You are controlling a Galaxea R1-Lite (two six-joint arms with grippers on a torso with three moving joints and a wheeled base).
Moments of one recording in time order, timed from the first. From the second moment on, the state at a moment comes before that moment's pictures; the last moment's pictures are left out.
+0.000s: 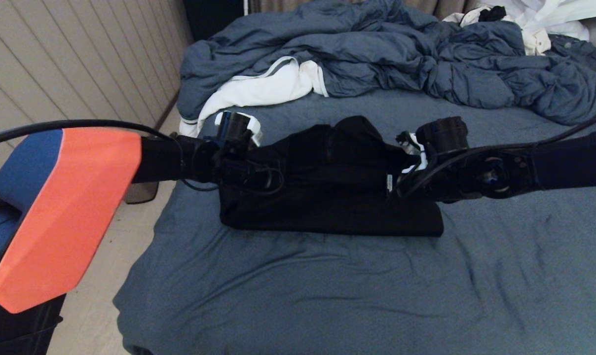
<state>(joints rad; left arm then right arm) -0.50 2.29 -1.92 0.20 -0.26 -0.42 0.26 1.97 -1.41 0.02 0.02 0.20</state>
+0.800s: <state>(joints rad) -0.51 2.28 -1.85 0.11 -0.19 -0.49 0.40 2.11 -1.61 0.06 -0.10 0.20</state>
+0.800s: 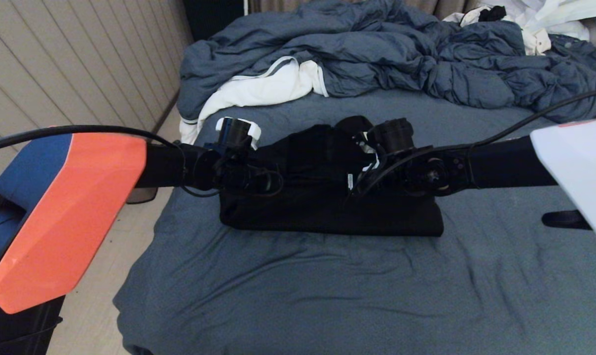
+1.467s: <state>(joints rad) -0.50 2.25 -1.79 0.04 -0.19 -0.52 0.42 2.23 -1.90 0.17 -0.18 0.21</state>
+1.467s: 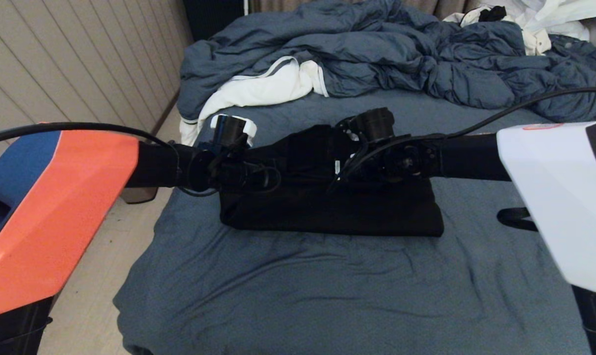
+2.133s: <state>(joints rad) -0.49 2.24 -1.78 0.01 -0.19 -0.55 0.48 2.14 -1.70 0.16 -0.17 0.21</state>
